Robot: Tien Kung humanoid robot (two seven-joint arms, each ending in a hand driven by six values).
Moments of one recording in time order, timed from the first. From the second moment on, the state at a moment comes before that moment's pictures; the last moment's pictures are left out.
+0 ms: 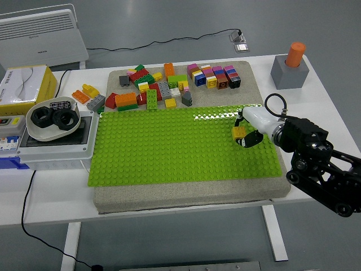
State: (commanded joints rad) left arm -0.06 0.09 -1.49 -0.18 1.78 0.15 0.18; right arm 0.67 -0.31 0.62 1.27 -1.87 0.10 -0.44
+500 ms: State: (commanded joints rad) left arm -0.07 0.09 -1.49 -0.18 1.78 0.15 0.17; right arm 0.78 -0.22 0.51 1.09 -1.84 0.02 -0.36
